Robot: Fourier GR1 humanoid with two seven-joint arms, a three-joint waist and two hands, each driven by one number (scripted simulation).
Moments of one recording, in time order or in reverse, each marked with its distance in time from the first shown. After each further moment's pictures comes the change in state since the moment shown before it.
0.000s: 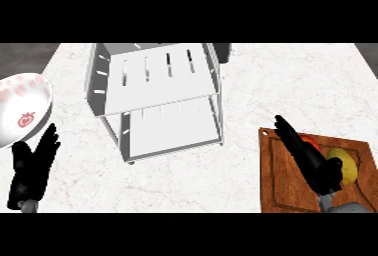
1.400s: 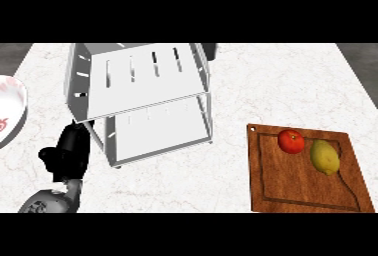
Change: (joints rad) left arm -0.159 -0.174 -0.095 -0.148 -0.116 0.076 -0.177; right arm 0.174 -0.558 -0.823 0.120 -0.431 0.857 -0.169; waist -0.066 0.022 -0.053
